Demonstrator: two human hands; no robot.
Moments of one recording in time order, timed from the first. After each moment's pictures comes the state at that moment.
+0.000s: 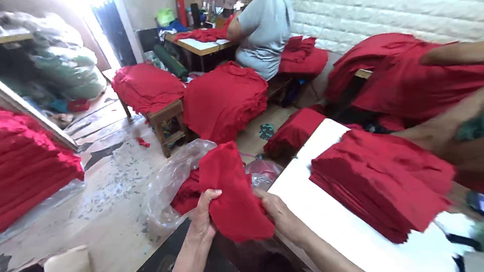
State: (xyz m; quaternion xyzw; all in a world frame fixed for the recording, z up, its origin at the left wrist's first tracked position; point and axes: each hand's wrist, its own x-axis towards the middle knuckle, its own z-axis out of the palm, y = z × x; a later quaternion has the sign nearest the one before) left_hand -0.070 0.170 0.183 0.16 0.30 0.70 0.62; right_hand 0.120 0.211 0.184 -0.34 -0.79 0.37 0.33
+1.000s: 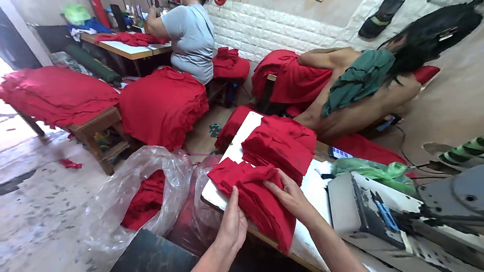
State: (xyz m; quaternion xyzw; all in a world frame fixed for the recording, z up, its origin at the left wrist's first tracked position) left_hand 0.081 0.125 0.187 0.20 0.31 0.45 0.81; right_hand 0.260 0.136 0.219 -0.62 -0.66 0.23 0.35
